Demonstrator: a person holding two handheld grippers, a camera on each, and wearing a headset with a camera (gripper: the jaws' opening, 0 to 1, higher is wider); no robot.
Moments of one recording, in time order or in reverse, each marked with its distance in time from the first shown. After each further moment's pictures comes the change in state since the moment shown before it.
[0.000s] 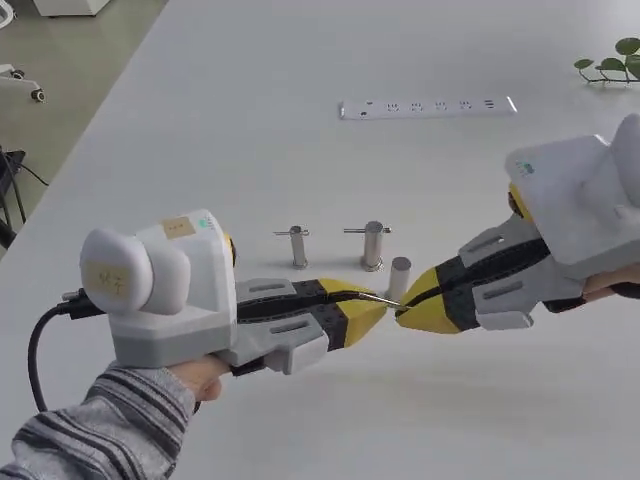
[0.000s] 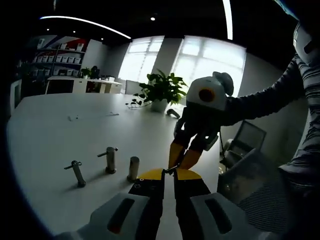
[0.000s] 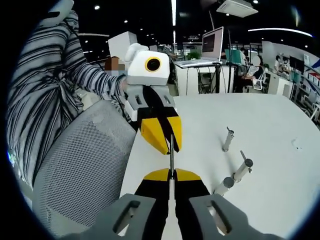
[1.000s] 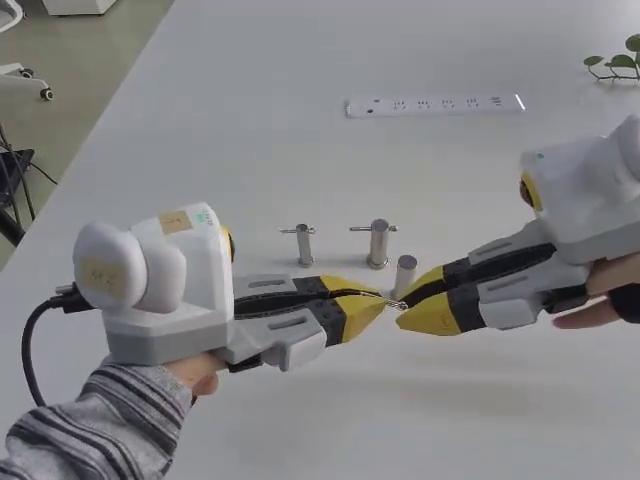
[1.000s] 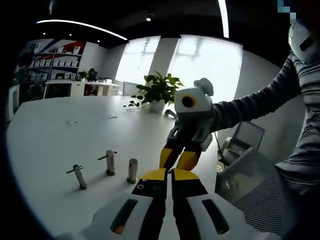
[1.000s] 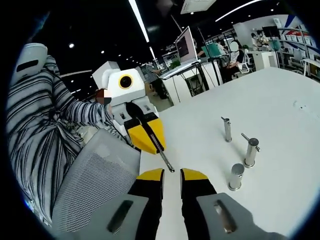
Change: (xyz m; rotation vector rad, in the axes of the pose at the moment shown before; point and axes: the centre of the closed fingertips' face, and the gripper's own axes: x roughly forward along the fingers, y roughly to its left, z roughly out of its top) left arm -0.009 -0.005 0.006 0.026 -0.006 -0.023; right arm 0.003 0.003 0.007 0.353 -0.162 0.062
